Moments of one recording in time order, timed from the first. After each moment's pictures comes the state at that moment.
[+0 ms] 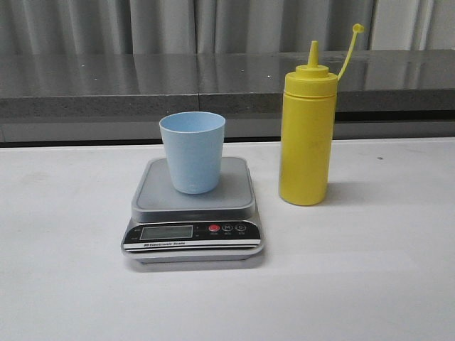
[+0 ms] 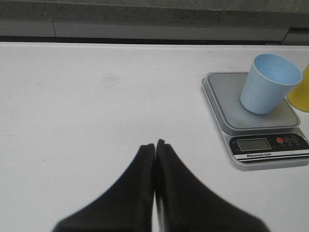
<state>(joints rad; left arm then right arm) -0.08 0.33 -0.49 -0.11 0.68 -0.04 0.06 -0.01 0.03 -0.03 0.07 0.13</state>
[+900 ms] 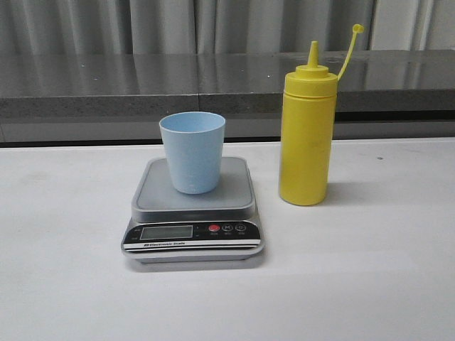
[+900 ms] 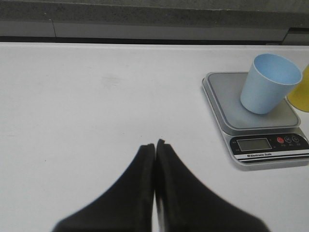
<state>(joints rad) -0.08 0.33 -0.49 -0.10 0.67 -0.04 0.06 -0.01 0.03 -0.03 0.07 0.13</state>
